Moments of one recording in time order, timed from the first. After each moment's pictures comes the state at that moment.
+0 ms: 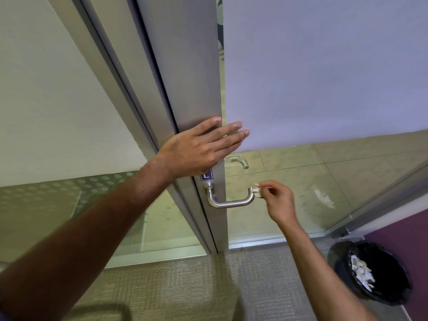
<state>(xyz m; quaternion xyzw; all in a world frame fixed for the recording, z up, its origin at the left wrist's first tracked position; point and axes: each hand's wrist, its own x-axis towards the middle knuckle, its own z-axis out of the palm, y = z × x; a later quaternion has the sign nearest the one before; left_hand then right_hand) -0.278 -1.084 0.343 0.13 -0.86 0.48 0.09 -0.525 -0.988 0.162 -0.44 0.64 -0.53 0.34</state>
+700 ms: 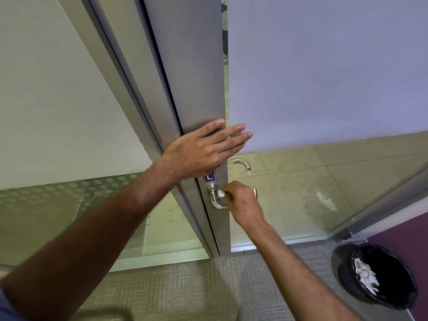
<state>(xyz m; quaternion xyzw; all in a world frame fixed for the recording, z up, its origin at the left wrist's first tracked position) -0.279 -1.088 0.337 0.13 -0.87 0.47 0.10 -0.434 -0.991 0.207 -0.70 0.61 -0.31 0.20</state>
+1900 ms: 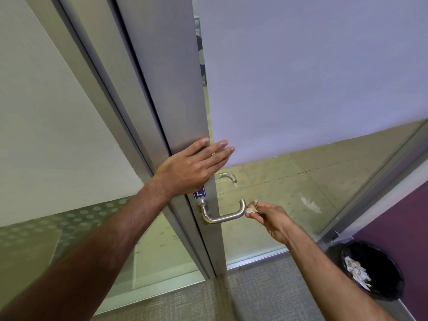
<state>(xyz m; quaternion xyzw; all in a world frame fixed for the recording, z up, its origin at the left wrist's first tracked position) -0.279 -1.083 0.344 0.14 -0.88 0.45 0.08 -0.529 -0.976 0.164 -0.10 0.55 -0.55 0.63</state>
